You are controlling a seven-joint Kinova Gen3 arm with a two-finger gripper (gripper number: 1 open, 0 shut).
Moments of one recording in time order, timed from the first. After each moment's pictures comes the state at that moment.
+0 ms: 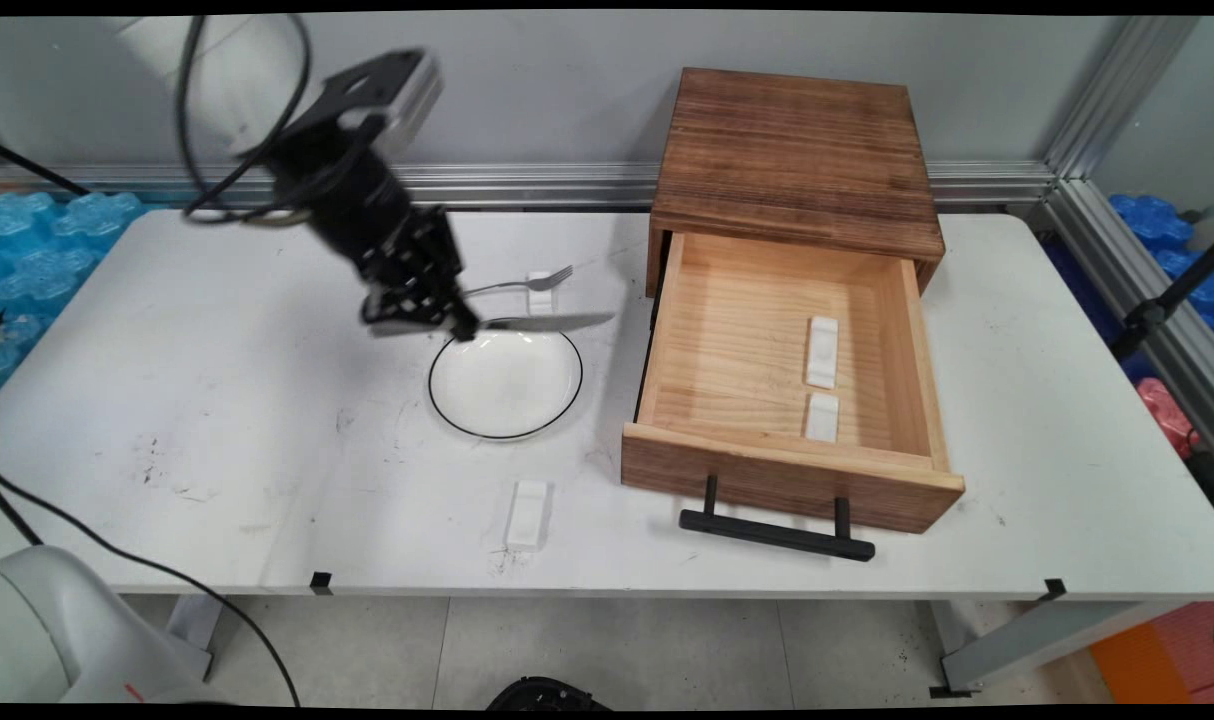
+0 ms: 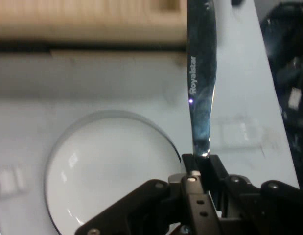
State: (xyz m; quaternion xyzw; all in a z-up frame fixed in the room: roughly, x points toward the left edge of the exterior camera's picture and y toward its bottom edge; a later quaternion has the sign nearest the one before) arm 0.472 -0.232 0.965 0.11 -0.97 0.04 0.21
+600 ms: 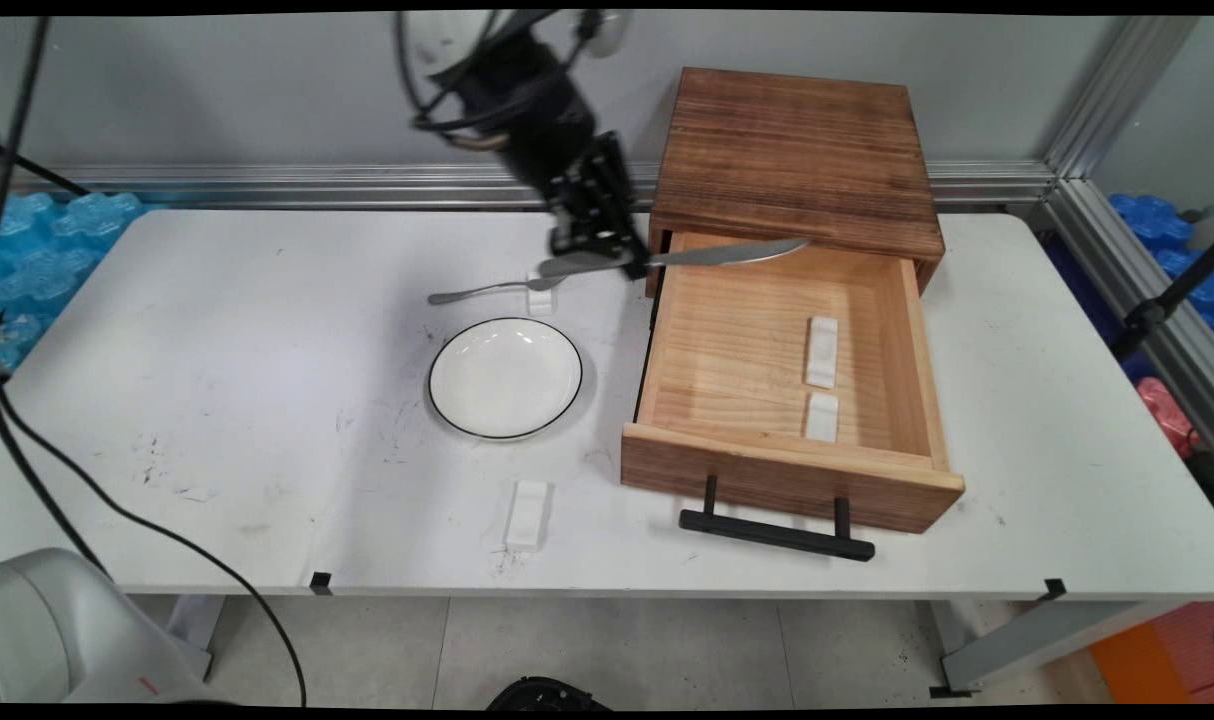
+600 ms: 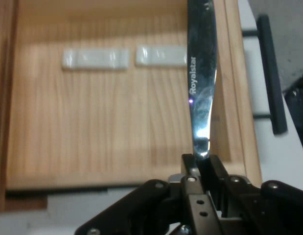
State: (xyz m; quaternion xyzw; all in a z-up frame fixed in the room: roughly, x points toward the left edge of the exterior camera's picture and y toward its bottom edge) arm 0.367 -0.300 1.001 0.07 -0.96 0.07 0.26
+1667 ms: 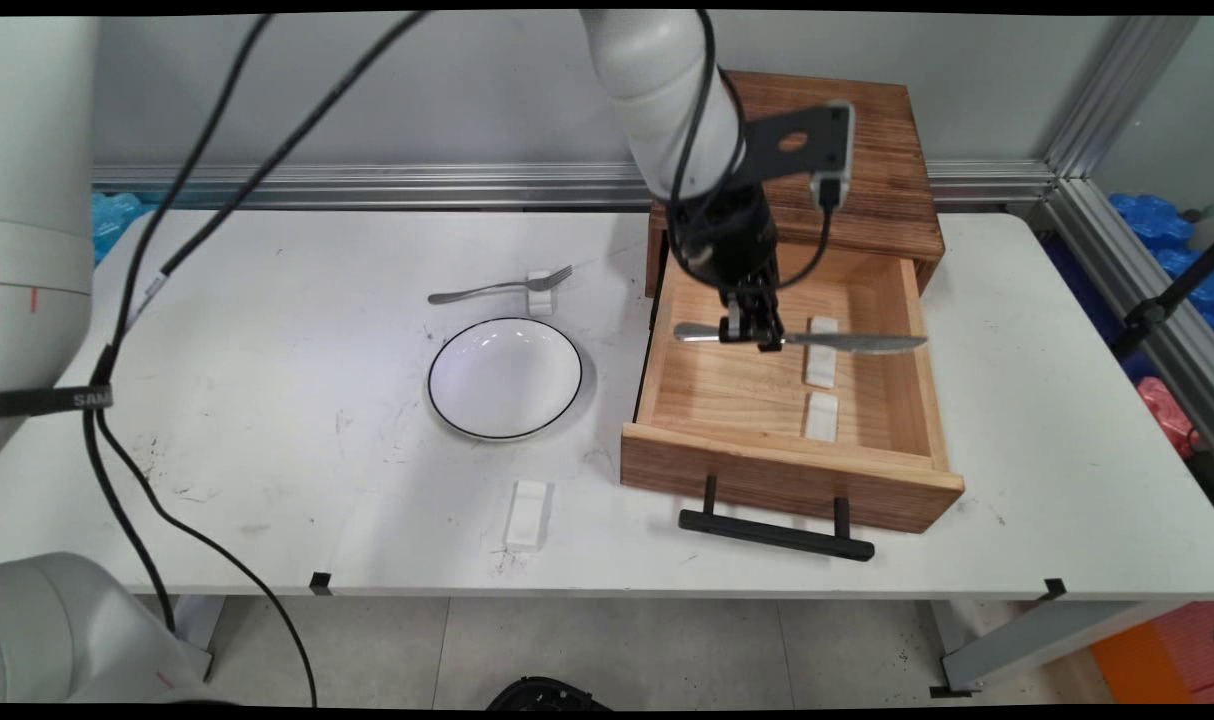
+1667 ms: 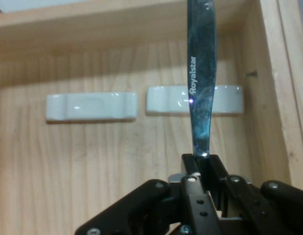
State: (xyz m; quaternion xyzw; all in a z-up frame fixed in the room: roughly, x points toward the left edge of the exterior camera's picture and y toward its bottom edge) arm 0.229 -0.355 0.913 0.05 -0.97 0.07 0.22
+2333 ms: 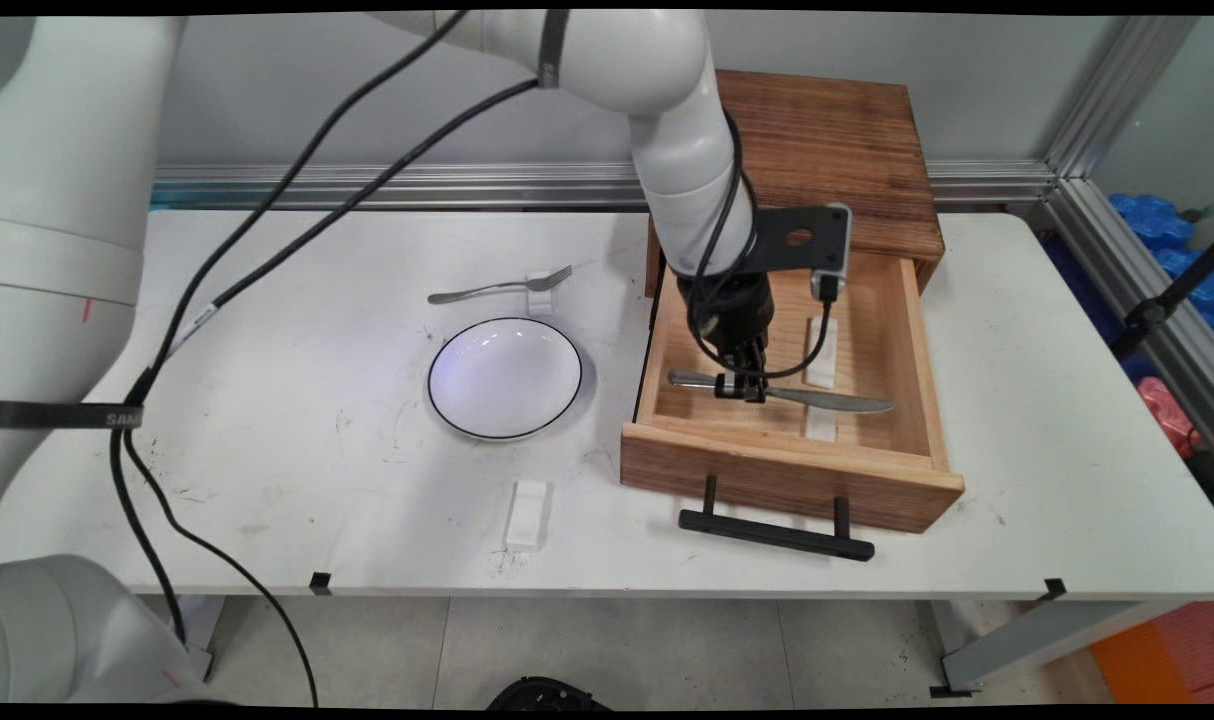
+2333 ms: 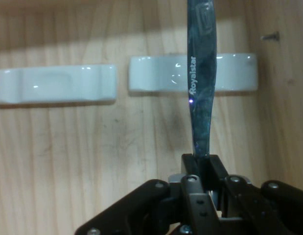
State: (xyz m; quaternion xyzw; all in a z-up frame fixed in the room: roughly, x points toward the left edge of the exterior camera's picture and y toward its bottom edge) arm 0.205 -0.365 0.844 0.04 -0.98 0.06 0.17
